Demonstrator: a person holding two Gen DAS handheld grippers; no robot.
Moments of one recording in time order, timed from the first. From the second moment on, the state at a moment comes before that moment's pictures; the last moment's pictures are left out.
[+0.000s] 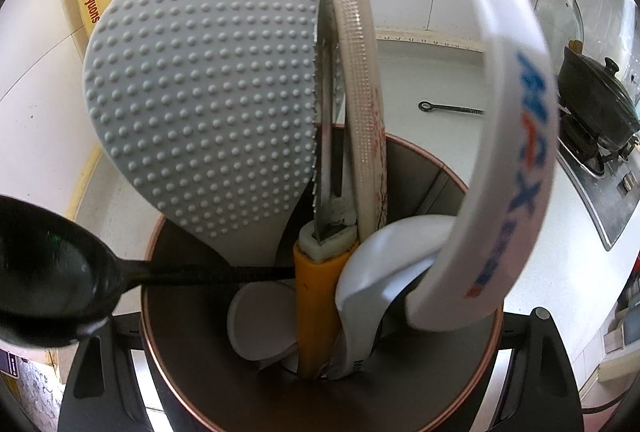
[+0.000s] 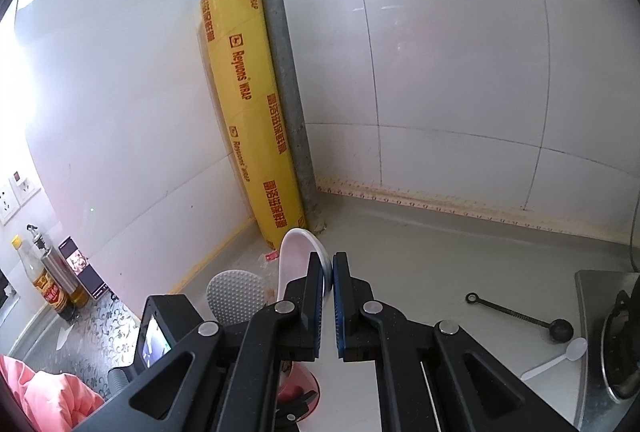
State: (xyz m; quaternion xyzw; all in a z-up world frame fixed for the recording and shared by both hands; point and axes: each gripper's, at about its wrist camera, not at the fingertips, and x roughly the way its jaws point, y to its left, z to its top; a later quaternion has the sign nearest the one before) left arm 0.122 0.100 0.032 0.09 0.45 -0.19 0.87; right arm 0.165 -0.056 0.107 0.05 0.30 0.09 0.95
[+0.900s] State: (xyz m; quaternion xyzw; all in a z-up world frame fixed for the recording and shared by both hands) left arm 0.122 0.100 0.032 0.09 0.45 -0.18 0.87; right arm 0.177 -0.036 0.073 0.03 0.35 0.13 0.93
